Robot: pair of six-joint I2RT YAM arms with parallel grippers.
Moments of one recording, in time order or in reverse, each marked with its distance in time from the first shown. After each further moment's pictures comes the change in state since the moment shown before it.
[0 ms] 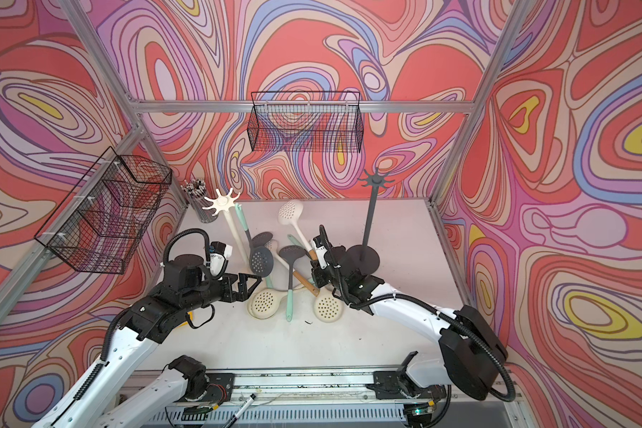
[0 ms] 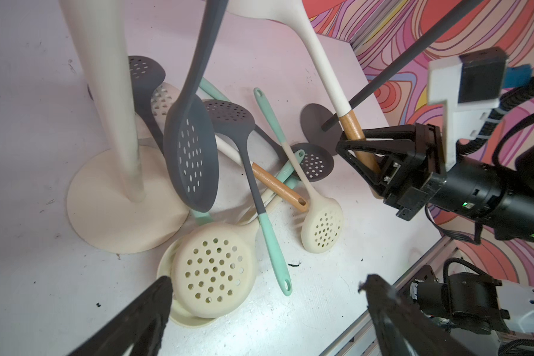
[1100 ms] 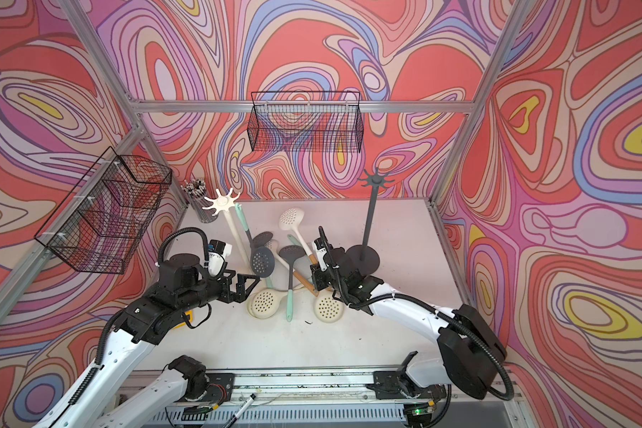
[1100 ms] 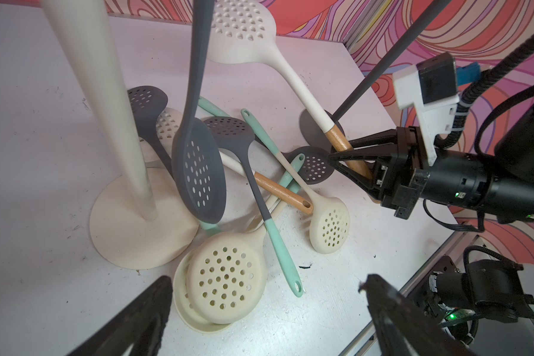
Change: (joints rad) left arm 0.000 -0.018 0.031 -0.029 -0.026 0.119; right arm 0.000 -0.003 -0.006 -0.058 -0.041 0.073
